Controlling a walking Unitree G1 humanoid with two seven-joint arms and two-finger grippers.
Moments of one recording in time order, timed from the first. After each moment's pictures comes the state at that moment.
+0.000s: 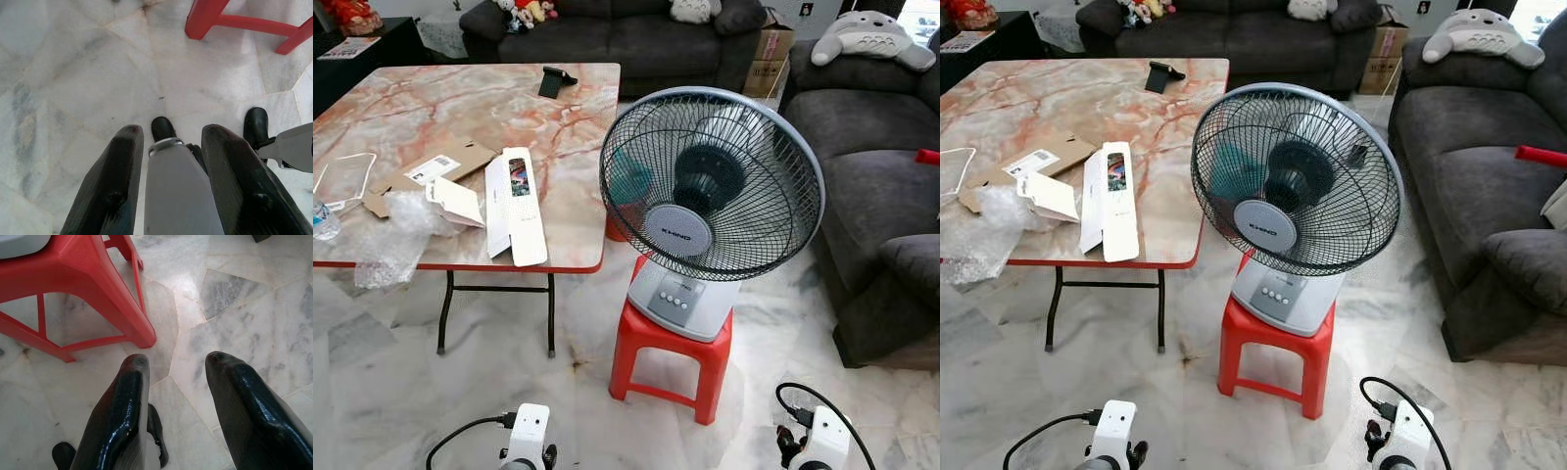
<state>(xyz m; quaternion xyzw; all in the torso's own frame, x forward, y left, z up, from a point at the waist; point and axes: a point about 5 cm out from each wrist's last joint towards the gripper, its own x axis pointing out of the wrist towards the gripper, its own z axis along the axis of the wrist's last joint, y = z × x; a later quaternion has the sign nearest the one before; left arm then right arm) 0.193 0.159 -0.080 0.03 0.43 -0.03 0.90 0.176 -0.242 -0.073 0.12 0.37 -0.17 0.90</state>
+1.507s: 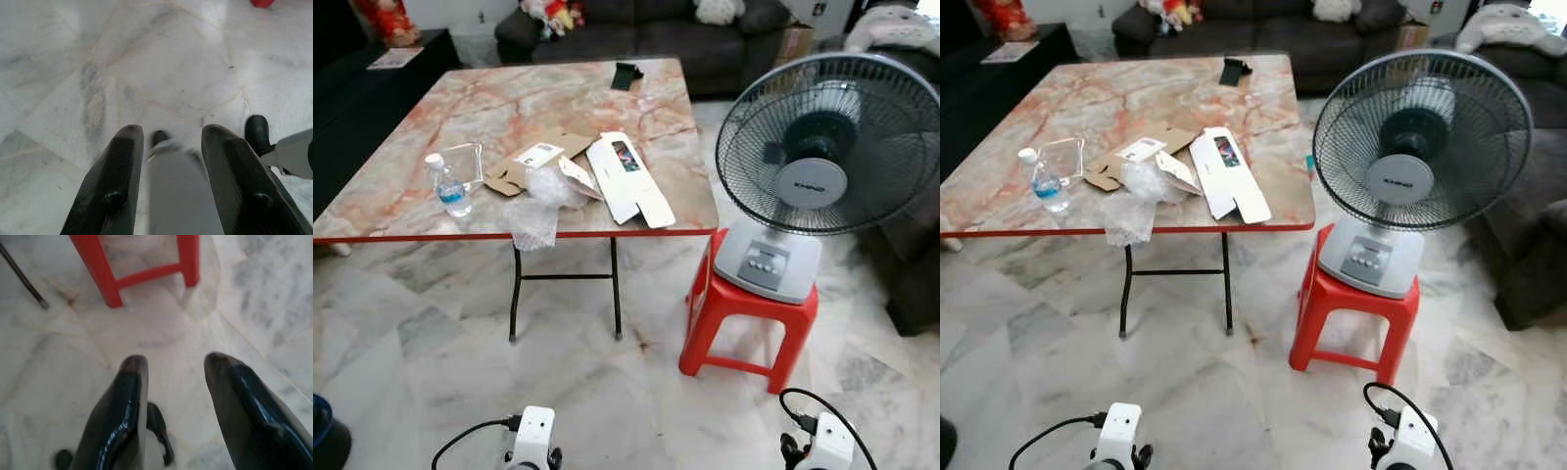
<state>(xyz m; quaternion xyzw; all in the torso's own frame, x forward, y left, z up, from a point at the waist) 0.199 0.153 -0.078 0.03 0.42 -0.04 0.91 0.168 -0.247 -0.076 0.12 0.38 -0.18 0.90</state>
